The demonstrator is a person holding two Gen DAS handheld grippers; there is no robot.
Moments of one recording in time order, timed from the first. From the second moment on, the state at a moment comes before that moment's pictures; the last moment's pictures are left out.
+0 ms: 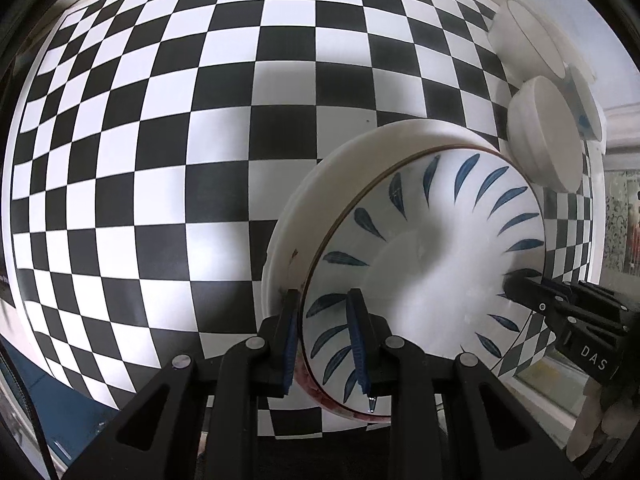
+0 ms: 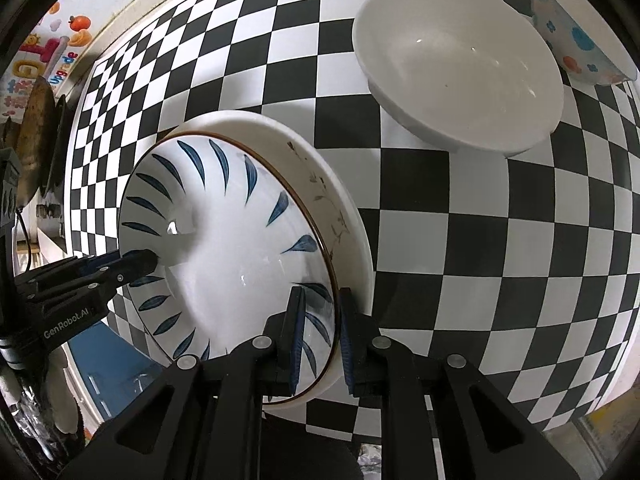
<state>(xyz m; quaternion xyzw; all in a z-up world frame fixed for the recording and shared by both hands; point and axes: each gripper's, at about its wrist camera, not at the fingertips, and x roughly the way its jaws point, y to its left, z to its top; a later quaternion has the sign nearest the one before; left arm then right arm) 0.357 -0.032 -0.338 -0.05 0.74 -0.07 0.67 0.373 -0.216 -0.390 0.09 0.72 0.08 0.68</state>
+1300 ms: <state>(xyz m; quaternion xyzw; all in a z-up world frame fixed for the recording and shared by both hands) 0.178 -0.016 -0.125 0.00 0.55 -0.07 0.83 0.171 -0.164 -0.178 0.04 0.53 0.05 0.85</state>
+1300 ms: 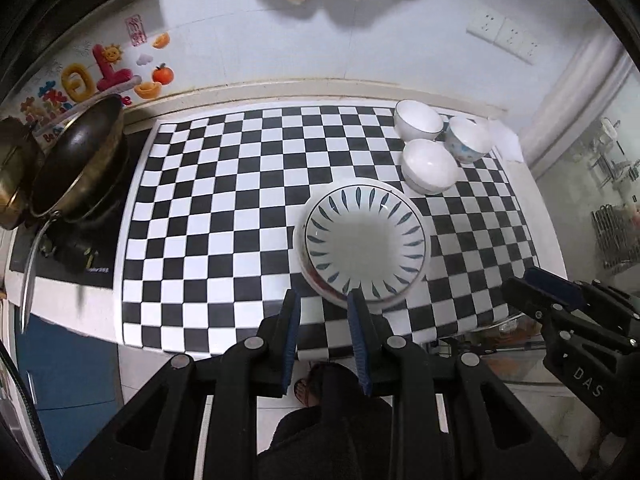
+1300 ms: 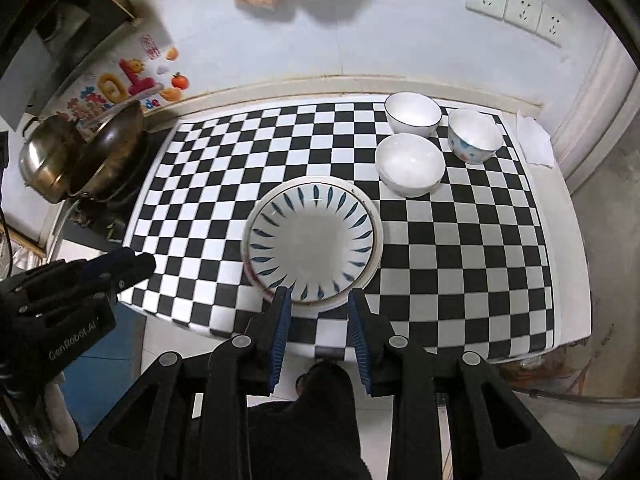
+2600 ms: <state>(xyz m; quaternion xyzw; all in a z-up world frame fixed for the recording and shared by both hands) 0.398 -0.143 -0.238 -0.07 0.66 -0.08 0.75 0.343 -0.376 -0.282 0.19 0.57 0.01 0.80</state>
